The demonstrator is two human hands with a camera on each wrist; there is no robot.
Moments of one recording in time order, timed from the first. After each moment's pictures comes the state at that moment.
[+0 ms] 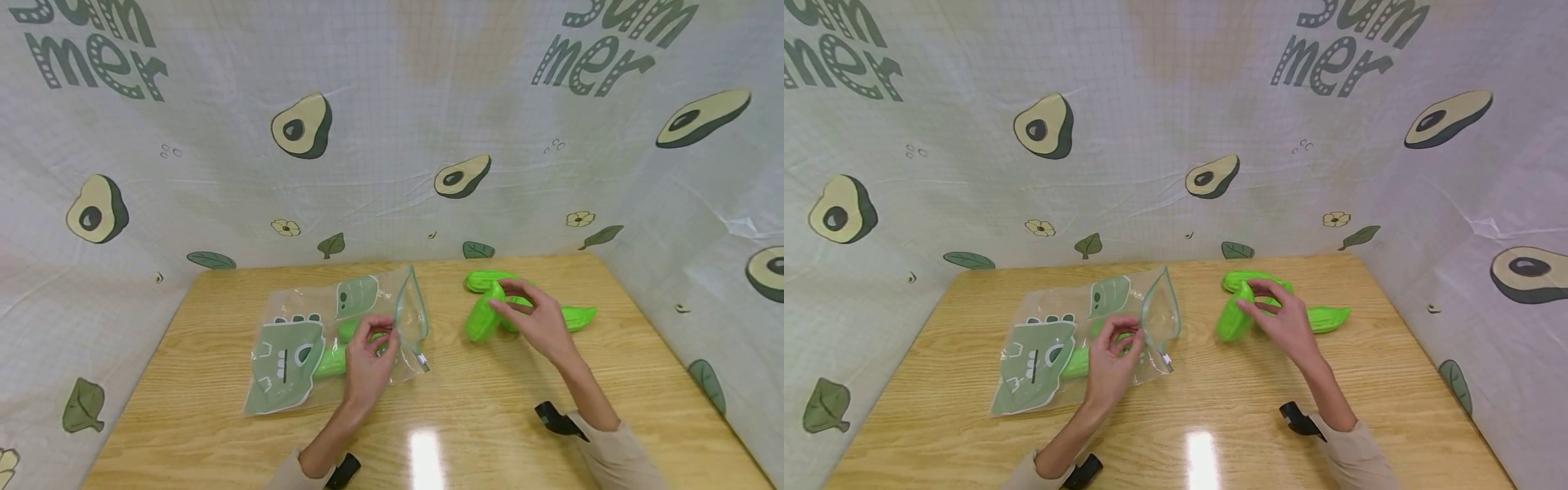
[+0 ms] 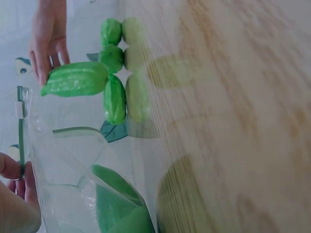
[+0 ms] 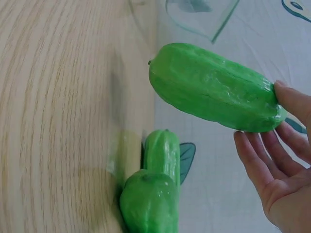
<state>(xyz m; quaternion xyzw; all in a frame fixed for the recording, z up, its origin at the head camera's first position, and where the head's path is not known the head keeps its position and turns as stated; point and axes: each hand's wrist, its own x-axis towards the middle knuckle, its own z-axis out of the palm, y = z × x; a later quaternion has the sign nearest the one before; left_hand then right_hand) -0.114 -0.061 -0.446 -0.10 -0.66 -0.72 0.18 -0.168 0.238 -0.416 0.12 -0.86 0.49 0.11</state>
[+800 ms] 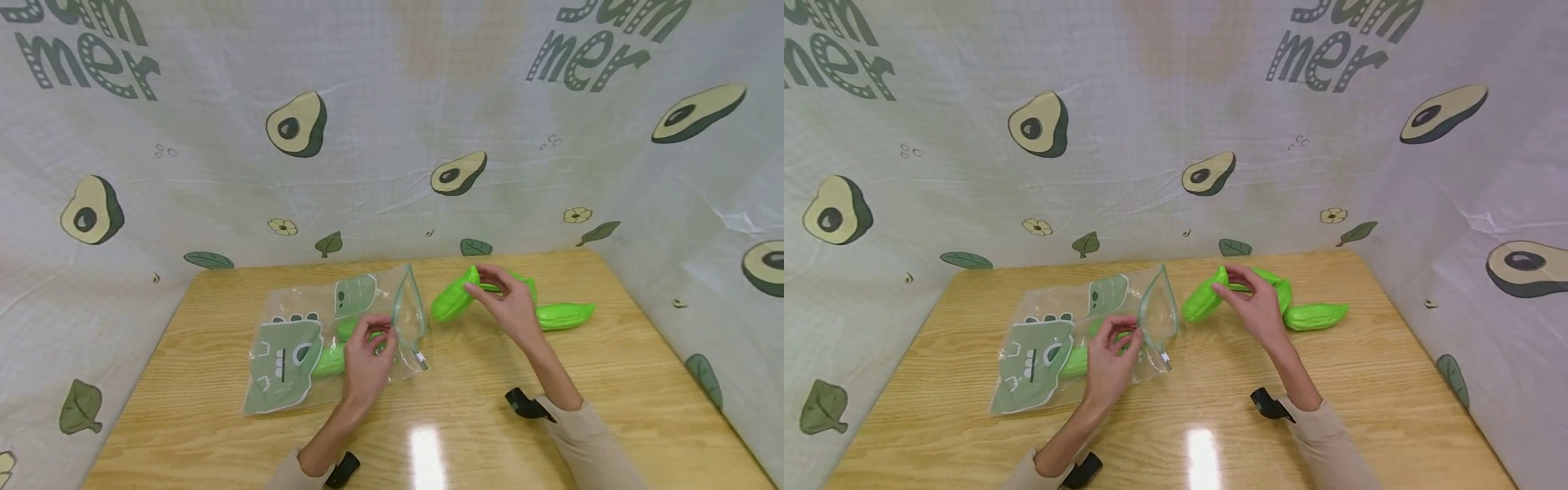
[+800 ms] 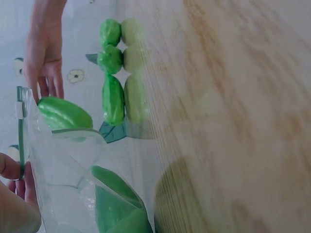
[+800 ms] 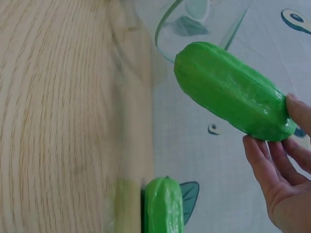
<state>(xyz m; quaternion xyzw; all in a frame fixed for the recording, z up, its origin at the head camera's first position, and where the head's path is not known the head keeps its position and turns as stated) -0.115 -0.059 -0.448 -0.10 -0.66 -0.72 0.19 -0.188 0.198 -0.415 0.12 -0.79 0.59 0.12</state>
